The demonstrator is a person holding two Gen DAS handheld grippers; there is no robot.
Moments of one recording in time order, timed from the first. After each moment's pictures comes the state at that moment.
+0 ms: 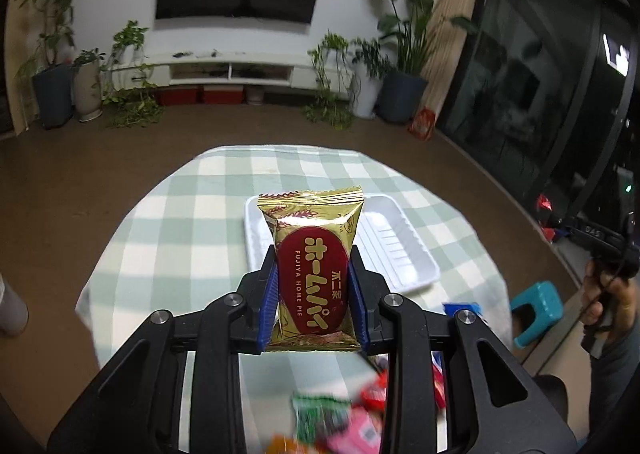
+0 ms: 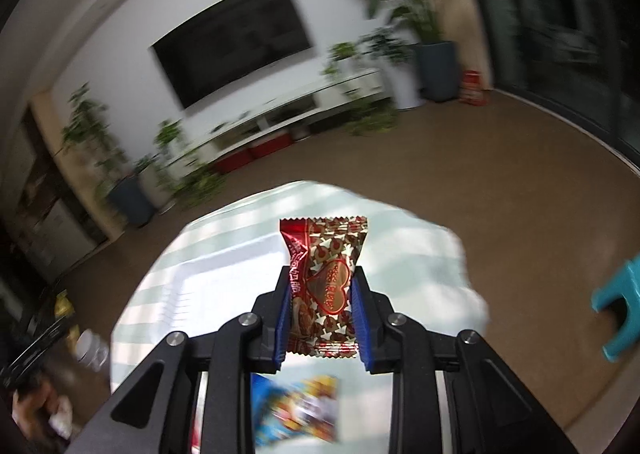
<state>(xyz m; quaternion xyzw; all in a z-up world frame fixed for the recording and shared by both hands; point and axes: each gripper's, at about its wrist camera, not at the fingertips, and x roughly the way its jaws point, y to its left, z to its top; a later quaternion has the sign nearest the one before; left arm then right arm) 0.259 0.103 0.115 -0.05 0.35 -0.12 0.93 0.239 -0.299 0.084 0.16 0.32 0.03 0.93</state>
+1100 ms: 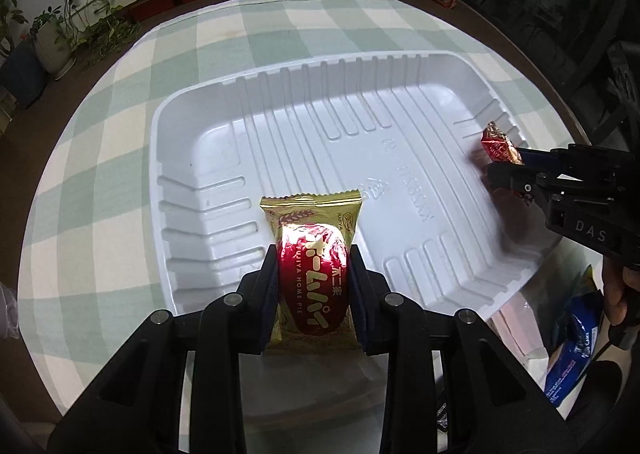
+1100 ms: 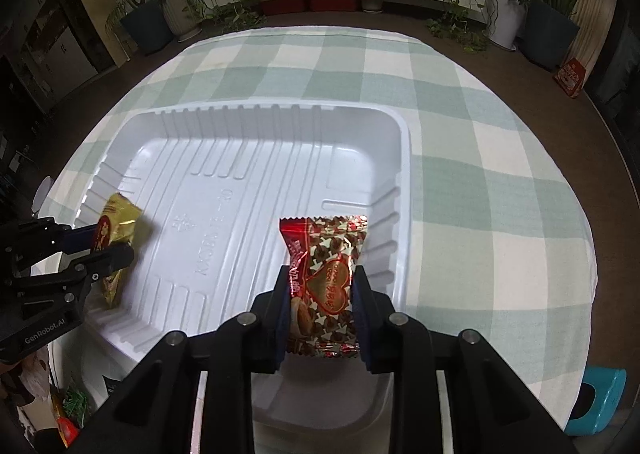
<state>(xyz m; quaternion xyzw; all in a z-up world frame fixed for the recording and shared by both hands) 0.422 0.027 -0.061 0.05 0.55 -0.11 0.83 0.415 -0.171 -0.073 -0.03 0.53 0.11 0.84</state>
